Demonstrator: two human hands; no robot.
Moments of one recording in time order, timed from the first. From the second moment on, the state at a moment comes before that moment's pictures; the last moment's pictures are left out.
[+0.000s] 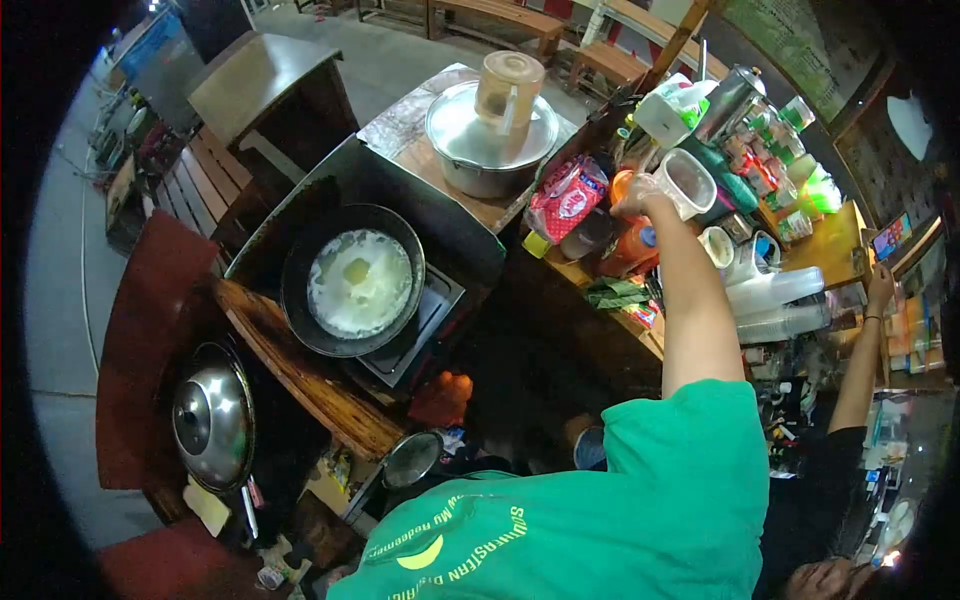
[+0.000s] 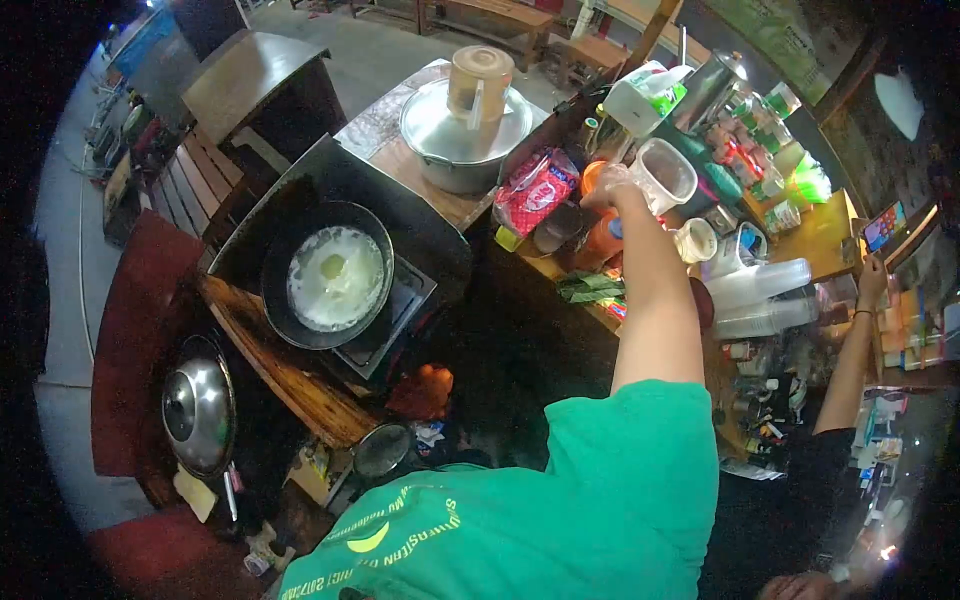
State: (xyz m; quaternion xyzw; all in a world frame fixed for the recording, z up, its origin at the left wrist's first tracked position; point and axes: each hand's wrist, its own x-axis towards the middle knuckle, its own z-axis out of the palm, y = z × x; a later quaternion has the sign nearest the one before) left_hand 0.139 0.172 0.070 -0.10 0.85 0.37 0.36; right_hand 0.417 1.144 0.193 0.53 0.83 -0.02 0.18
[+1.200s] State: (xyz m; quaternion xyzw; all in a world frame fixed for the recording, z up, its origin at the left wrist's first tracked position) left_hand 0.165 0.153 0.069 -0.09 0.86 0.35 0.35; right_hand 0.444 1.142 0.337 0.46 0.88 -0.10 -0.02
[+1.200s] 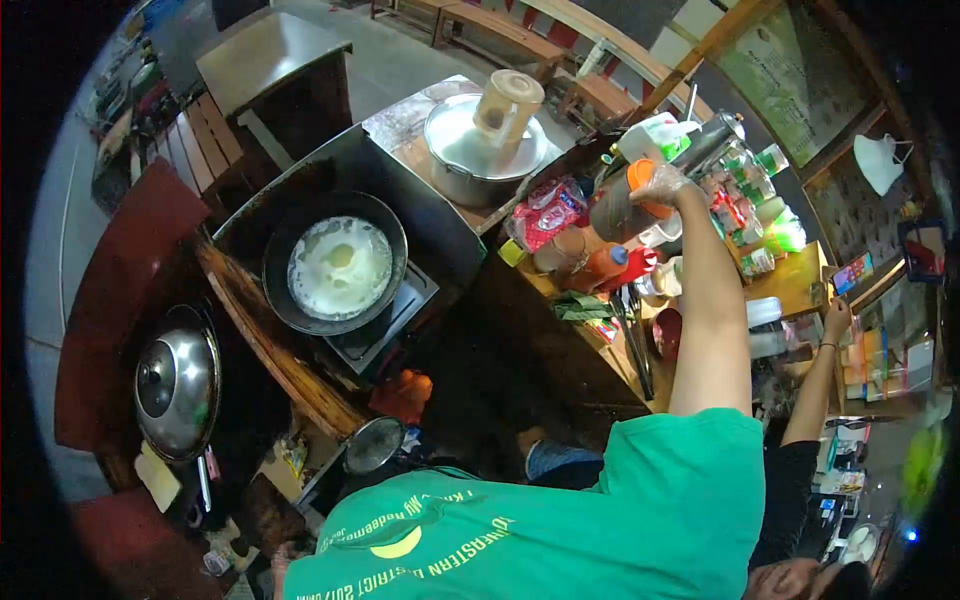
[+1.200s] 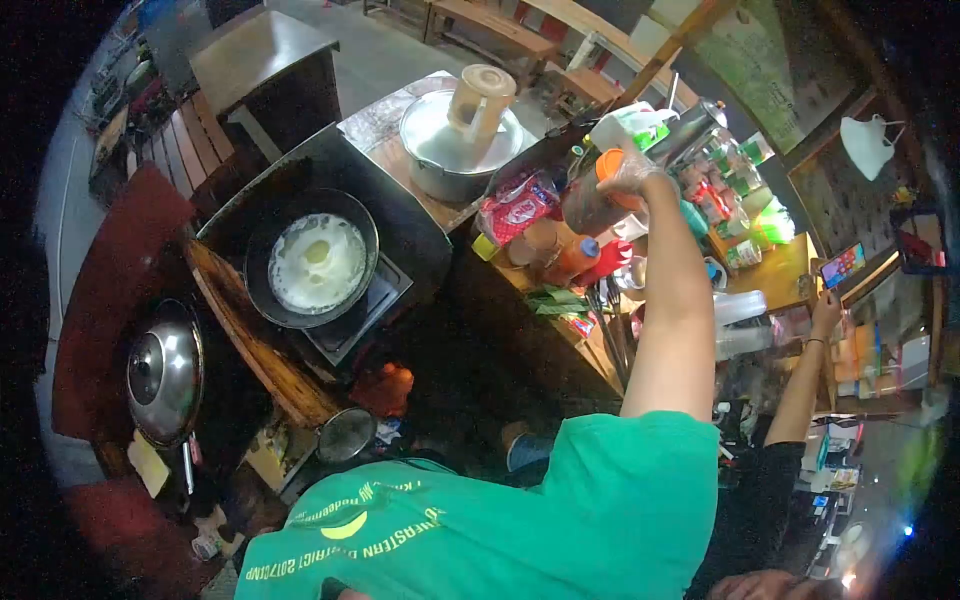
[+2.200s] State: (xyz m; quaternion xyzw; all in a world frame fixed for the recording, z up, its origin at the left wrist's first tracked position) left_hand 0.128 0.102 0.050 0.00 0.85 0.39 0.35; right_hand 0.336 0.893 0.586 0.33 0.94 0.03 0.06
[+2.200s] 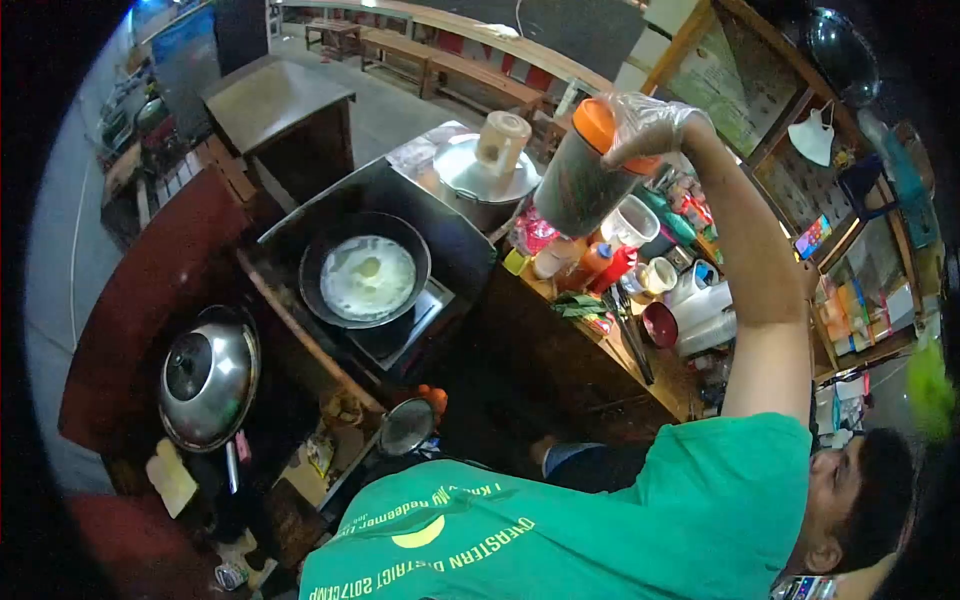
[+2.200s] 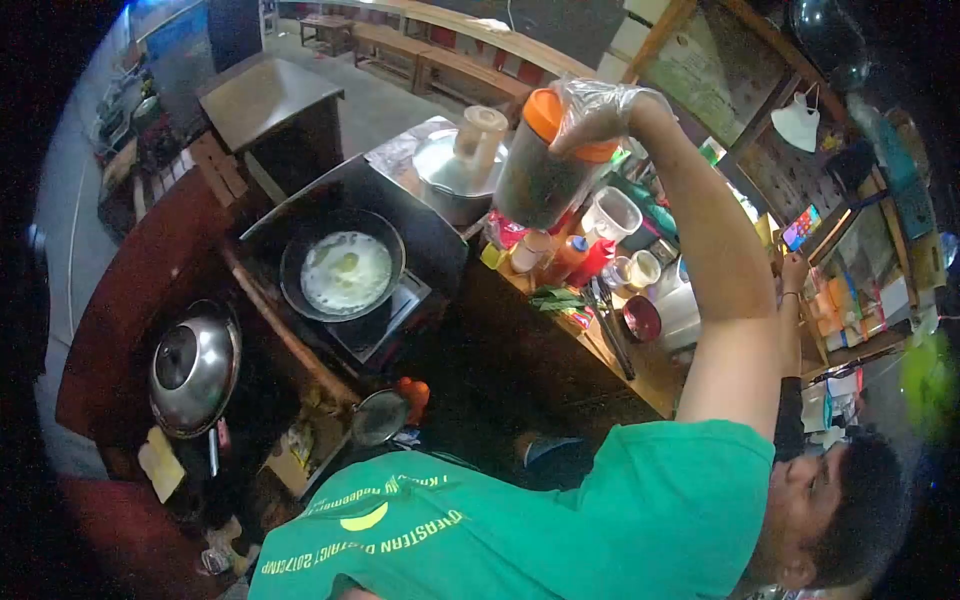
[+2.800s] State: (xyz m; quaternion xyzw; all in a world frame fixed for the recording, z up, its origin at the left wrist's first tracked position) left_hand 0.107 -0.004 0.156 0.23 0.88 0.30 0.27; right_hand 0.179 0.413 0.539 -0.21 0.97 -0.06 0.10
